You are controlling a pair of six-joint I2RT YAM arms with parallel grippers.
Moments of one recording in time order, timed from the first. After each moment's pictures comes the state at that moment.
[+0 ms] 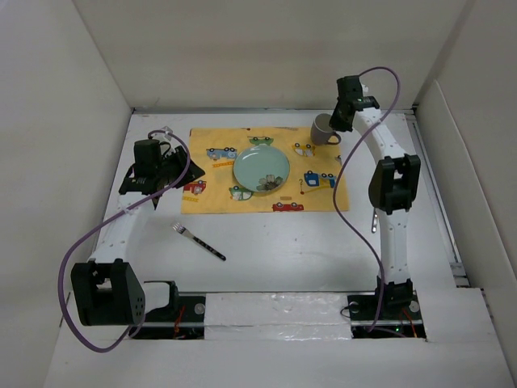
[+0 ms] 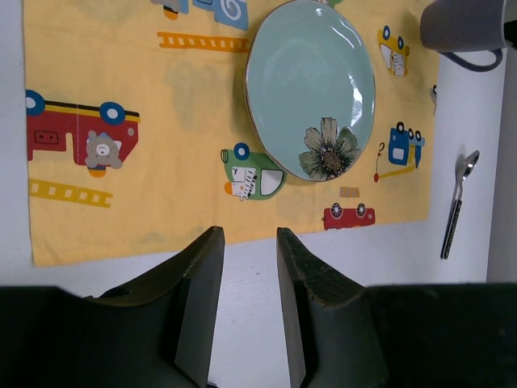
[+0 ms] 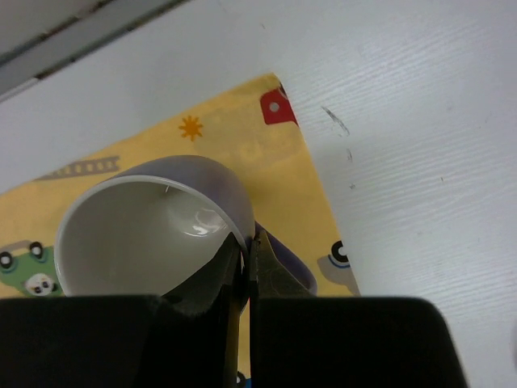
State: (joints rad) left arm -0.01 1.23 0.94 -0.36 0.38 -0.49; right arm 0.16 2.34 2.29 -0.77 0.22 0.52
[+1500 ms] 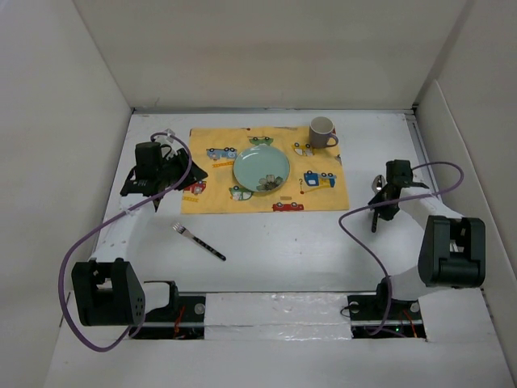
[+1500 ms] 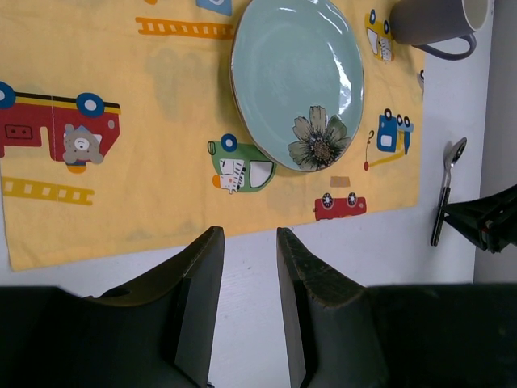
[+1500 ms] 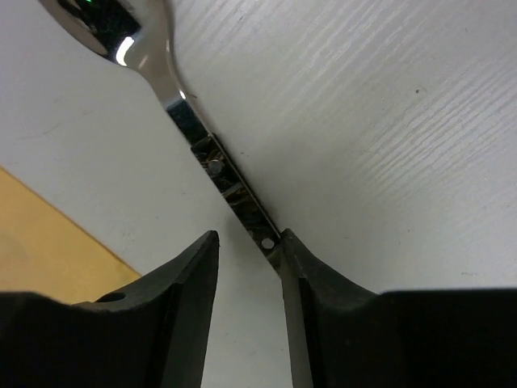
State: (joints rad) left arm -0.01 1.23 0.91 -0.33 0.42 -0.50; right arm -0.09 1.45 0.81 -0.47 0.19 0.71
